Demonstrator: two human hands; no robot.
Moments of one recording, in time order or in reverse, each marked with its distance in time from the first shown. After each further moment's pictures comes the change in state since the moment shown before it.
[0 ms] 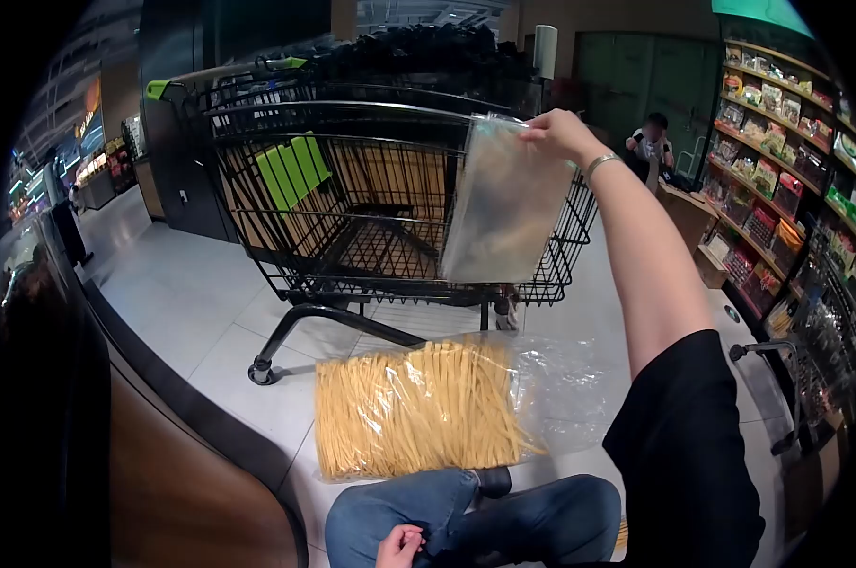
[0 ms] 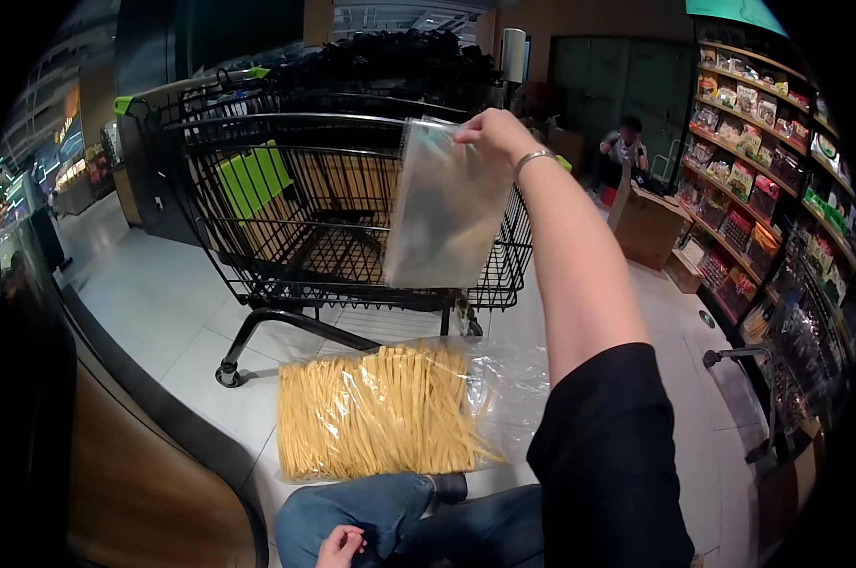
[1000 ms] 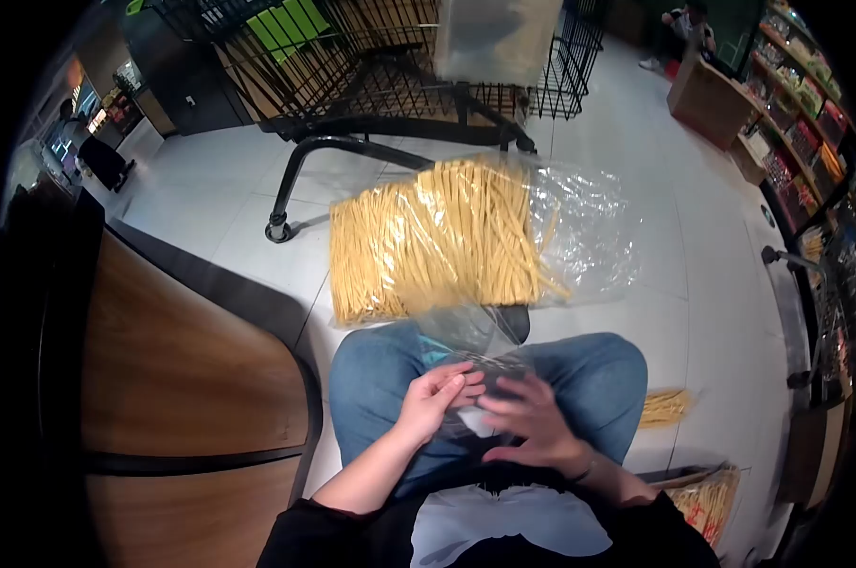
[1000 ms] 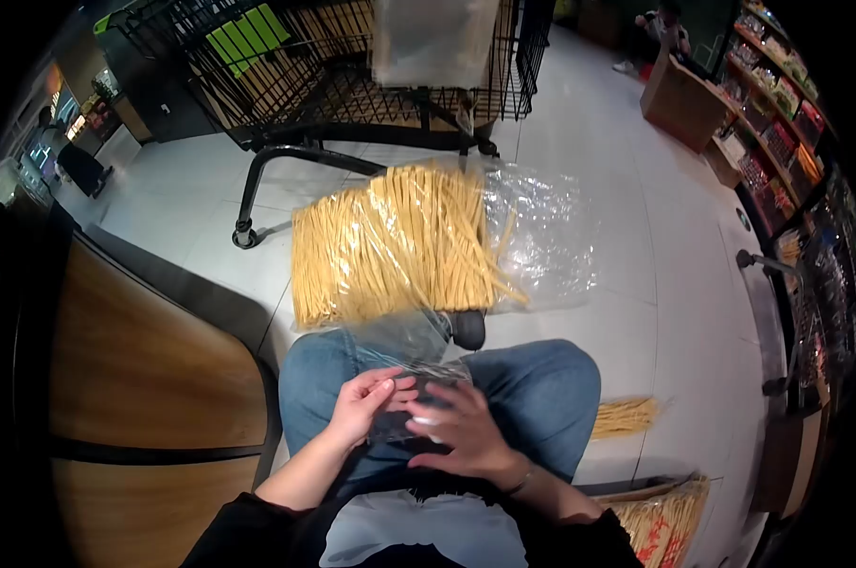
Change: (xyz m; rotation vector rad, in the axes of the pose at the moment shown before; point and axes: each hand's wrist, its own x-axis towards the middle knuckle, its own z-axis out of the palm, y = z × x) left_hand -0.015 0.027 0.046 -0.382 -0.334 -0.132; right_hand -0.535 -0.124 0.138 0.623 -0.246 -0.254
